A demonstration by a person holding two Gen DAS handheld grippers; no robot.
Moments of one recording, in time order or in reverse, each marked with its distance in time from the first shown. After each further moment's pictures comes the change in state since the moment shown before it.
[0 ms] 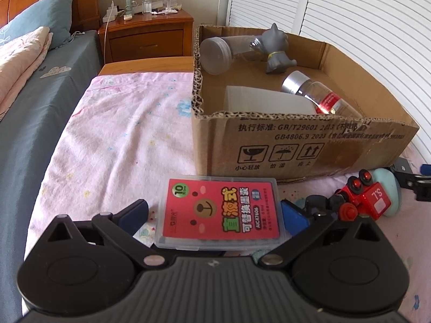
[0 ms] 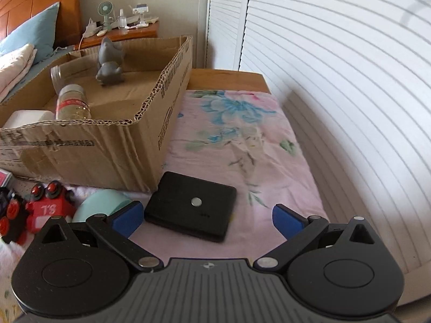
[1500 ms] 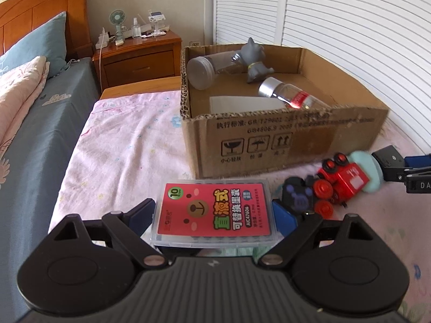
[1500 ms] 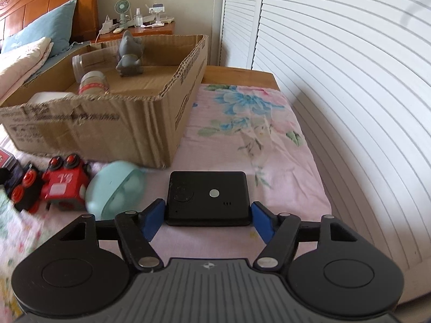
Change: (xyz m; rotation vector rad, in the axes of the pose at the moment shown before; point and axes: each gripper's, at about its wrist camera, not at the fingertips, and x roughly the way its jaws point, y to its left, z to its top) left arm -0.041 -0.010 -0.020 0.110 -0.077 0.009; right arm -0.030 -0.002 -0.030 -0.056 -0.015 0.050
